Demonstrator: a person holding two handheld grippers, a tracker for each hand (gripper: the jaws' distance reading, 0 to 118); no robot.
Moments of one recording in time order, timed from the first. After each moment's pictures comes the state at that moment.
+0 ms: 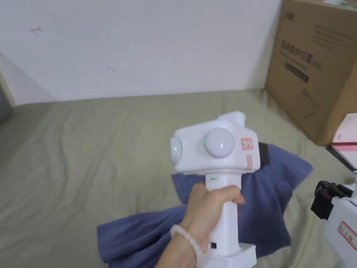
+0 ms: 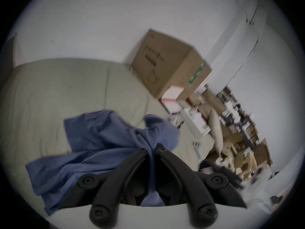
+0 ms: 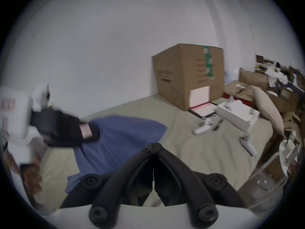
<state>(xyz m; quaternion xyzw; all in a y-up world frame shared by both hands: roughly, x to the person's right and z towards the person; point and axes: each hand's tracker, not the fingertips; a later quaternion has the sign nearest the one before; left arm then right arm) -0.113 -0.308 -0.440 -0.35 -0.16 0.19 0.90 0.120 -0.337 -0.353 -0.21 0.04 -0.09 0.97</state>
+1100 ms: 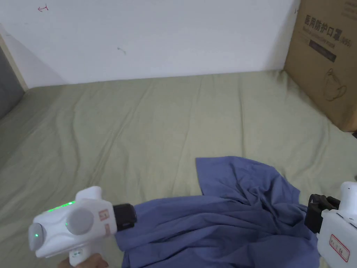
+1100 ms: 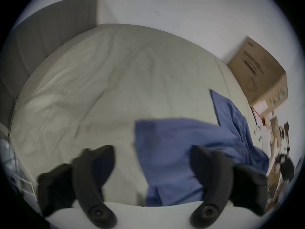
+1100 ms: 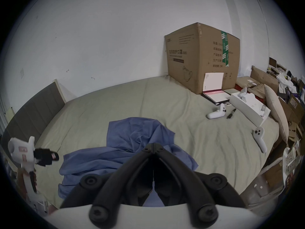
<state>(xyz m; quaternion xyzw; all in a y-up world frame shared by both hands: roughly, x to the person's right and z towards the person) -0.386 -0.454 -0.323 -0.43 0.21 0.25 0.85 0.064 -0.384 -0.375 -0.28 0.10 -0.04 0.95</state>
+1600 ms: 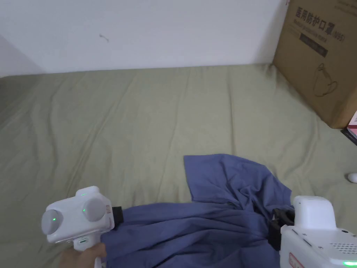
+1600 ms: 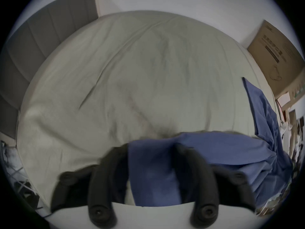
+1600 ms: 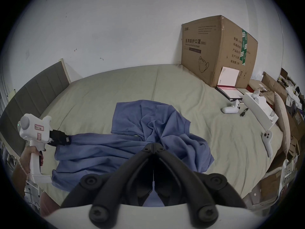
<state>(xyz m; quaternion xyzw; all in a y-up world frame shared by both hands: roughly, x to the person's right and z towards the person) -0.376 -0.508 -0.391 -0.49 0.23 0.17 0.82 0.026 -0.418 -0.383 -0.33 0.14 0.02 0.93</state>
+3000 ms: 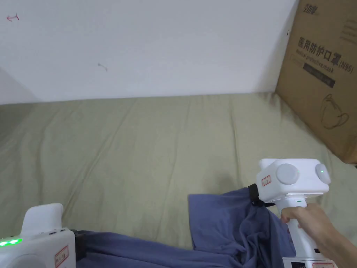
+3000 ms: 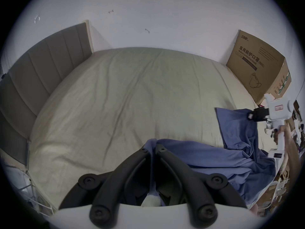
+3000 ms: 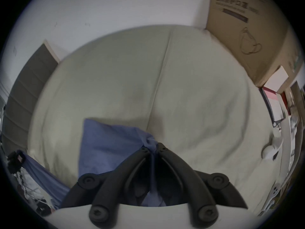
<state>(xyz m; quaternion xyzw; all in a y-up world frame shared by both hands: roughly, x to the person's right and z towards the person) -0.387 -0.406 -0.373 -0.40 0.20 0.12 0.89 -0.021 -0.454 -0.689 -0.50 0.19 0.04 0.84</state>
